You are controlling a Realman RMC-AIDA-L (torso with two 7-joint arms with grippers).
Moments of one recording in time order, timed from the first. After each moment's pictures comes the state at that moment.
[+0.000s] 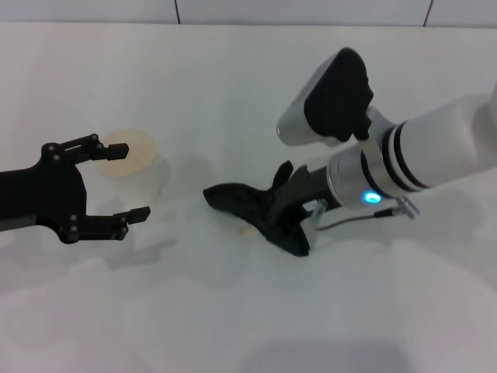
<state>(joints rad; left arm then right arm) -0.33 -2.07 0.77 1.01 1.95 1.69 -1.11 0.62 2.03 -1.92 -1.15 -2.15 -0.90 2.51</state>
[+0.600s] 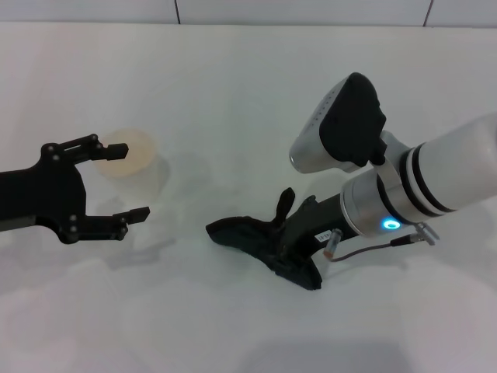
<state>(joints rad) -0.33 -2.07 0.77 1.01 1.95 1.69 -1.10 0.53 2.02 -1.92 -1.27 -2.15 -1.04 2.52</state>
